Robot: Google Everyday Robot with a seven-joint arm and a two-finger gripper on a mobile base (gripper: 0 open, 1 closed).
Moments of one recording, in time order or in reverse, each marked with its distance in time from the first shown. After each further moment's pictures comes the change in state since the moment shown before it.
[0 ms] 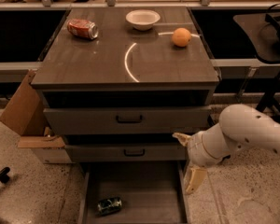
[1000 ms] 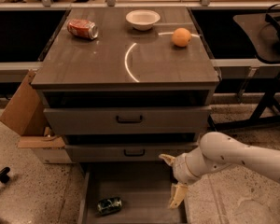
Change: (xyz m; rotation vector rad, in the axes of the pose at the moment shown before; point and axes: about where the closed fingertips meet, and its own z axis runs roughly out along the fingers) arm 0.022 0.024 0.128 -0.103 -0.138 0.040
